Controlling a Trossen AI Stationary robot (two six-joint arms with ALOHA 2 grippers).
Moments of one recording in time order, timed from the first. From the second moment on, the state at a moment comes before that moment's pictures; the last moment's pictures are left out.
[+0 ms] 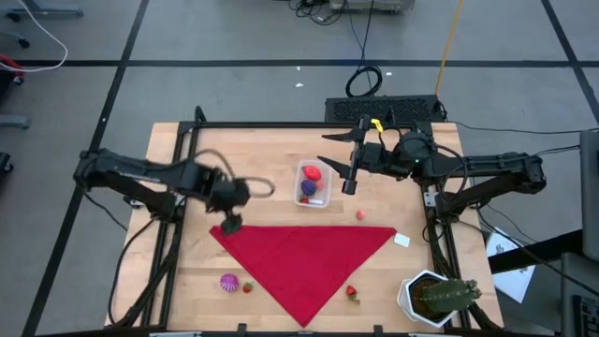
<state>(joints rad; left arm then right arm) -0.11 1.27 1.11 -1.12 -0.02 -0.48 -0.03 1.20 1.04 0.37 0.13 -0.38</state>
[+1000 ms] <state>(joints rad) -0.65 1.46 0.97 -0.85 0.11 -1.07 -0.03 1.20 1.04 0.37 0.13 -0.34</state>
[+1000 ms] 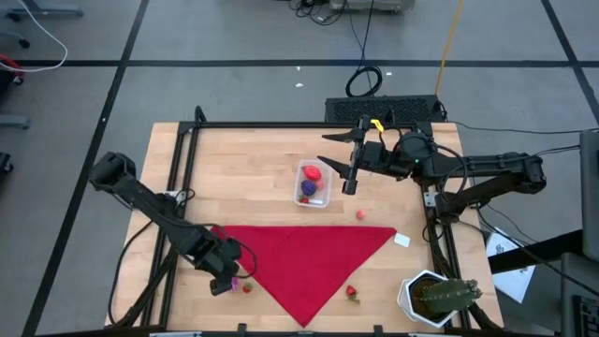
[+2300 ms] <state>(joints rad) -0.70 1.48 0.85 -0.67 0.05 -1.31 -0.03 1.20 1.04 0.33 0.13 -0.30</state>
